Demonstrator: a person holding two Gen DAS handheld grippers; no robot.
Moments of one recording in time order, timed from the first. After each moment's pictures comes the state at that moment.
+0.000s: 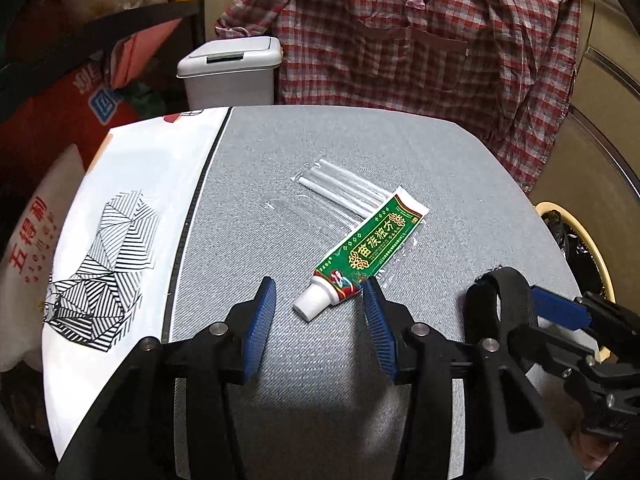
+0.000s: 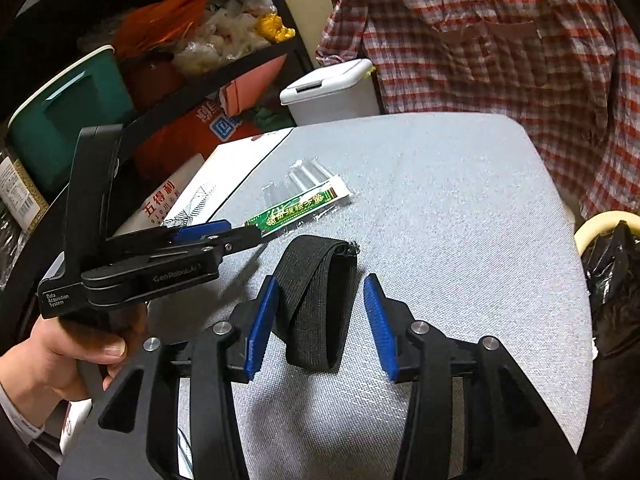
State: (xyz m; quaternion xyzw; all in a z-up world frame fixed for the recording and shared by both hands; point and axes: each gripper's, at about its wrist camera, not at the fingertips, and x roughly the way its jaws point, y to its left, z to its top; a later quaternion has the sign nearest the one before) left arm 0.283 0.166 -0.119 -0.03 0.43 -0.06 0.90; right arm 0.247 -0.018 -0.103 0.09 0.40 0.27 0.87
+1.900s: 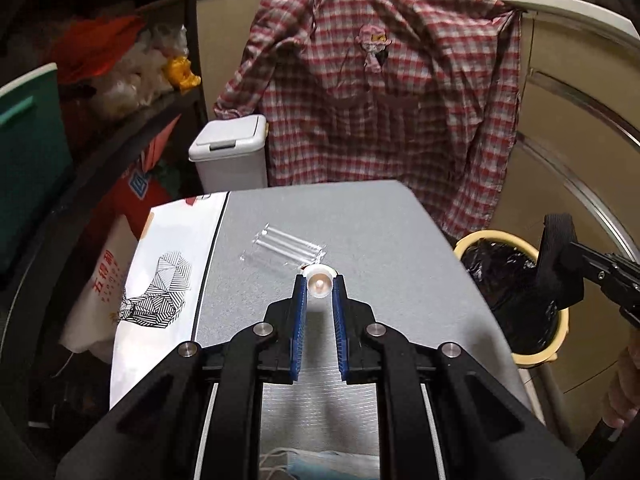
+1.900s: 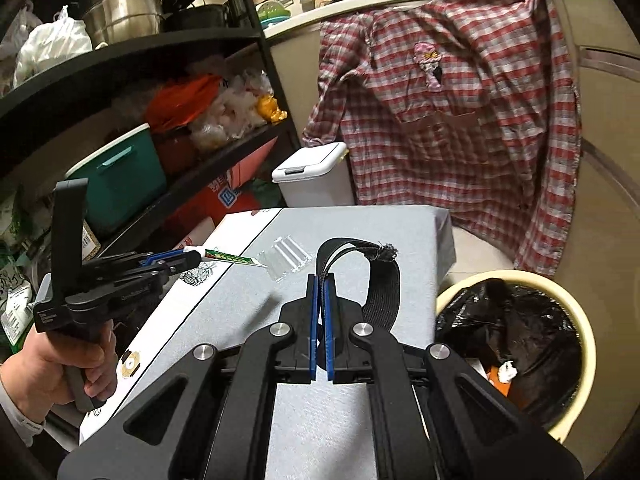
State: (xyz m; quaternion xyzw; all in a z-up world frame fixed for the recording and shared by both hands) left arm 0.184 0.106 0.010 0.01 0.35 -0.05 0.94; right arm 0.163 -0.138 0.021 0.09 0.30 0.24 0.92
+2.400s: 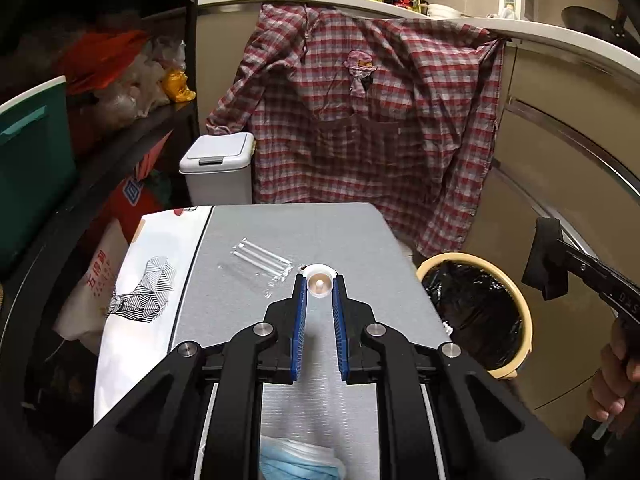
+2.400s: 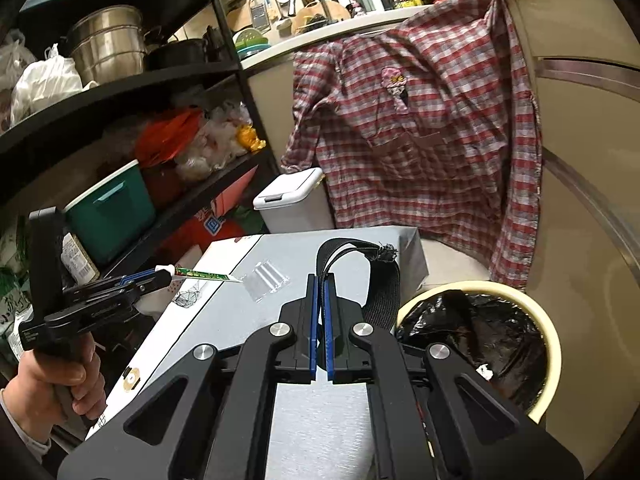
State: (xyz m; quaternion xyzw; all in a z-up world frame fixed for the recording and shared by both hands) left arm 0.156 0.081 0.036 -0.03 0.33 -0.06 0.94; right arm 0.147 -0.185 0.043 0.11 0.27 0.20 0.93
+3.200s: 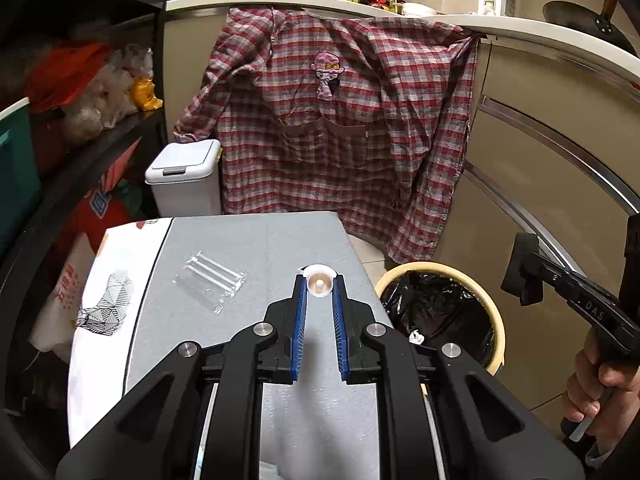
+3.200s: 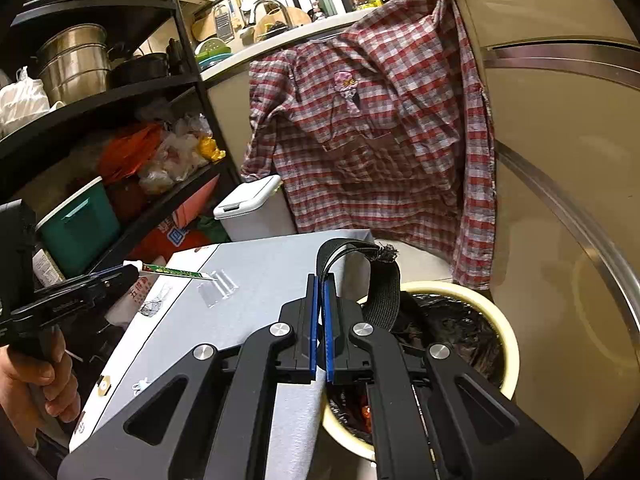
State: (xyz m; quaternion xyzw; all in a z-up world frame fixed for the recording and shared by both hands) left arm 0.173 0.028 0.048 -0.03 0.32 -0.09 0.94; right arm 0.160 -0.241 0.027 0.13 0.28 0.15 0.94
